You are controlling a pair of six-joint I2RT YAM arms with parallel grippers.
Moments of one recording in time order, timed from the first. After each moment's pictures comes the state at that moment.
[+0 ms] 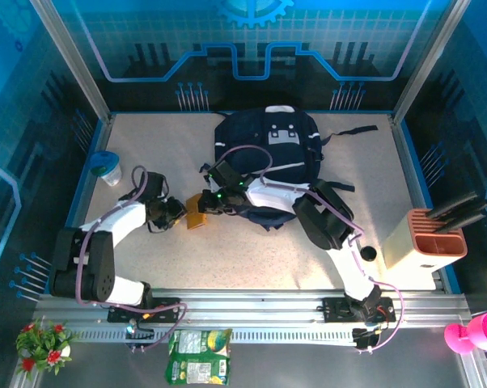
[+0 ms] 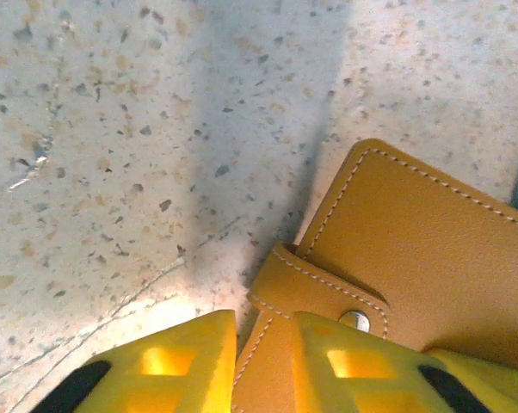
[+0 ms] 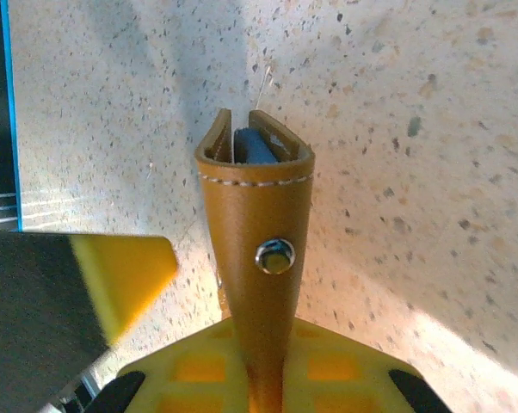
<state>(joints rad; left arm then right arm) -0.04 1.37 0.72 -0.45 0.27 -0.78 0.83 2.13 1.53 -0.29 -0.40 0.76</state>
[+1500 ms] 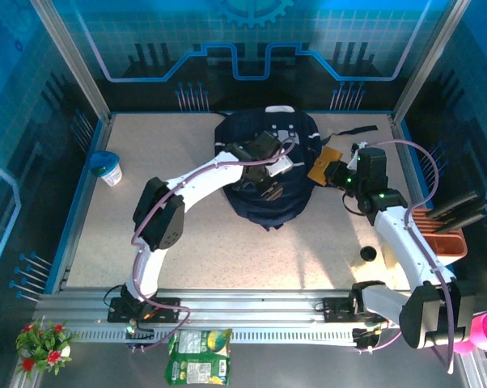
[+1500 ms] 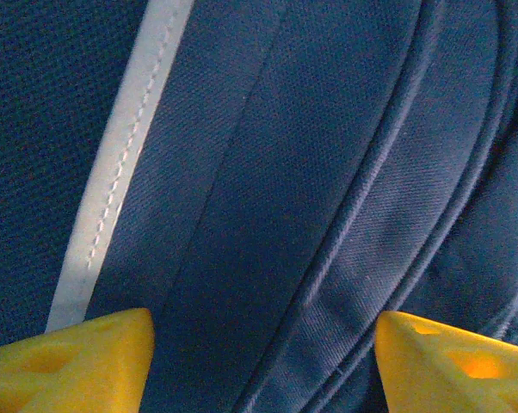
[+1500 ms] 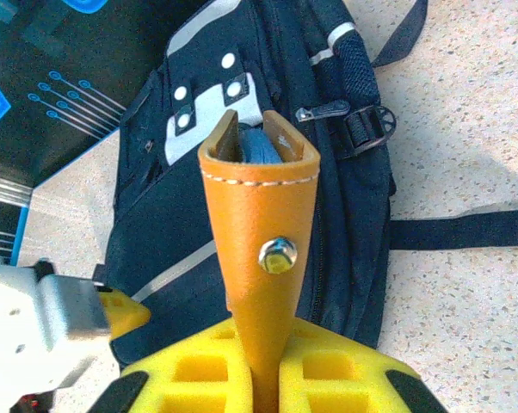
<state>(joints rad) -0.69 2.11 1.84 -0.85 0.04 0.24 0.09 1.13 0.86 -0.33 -0.21 0.62</state>
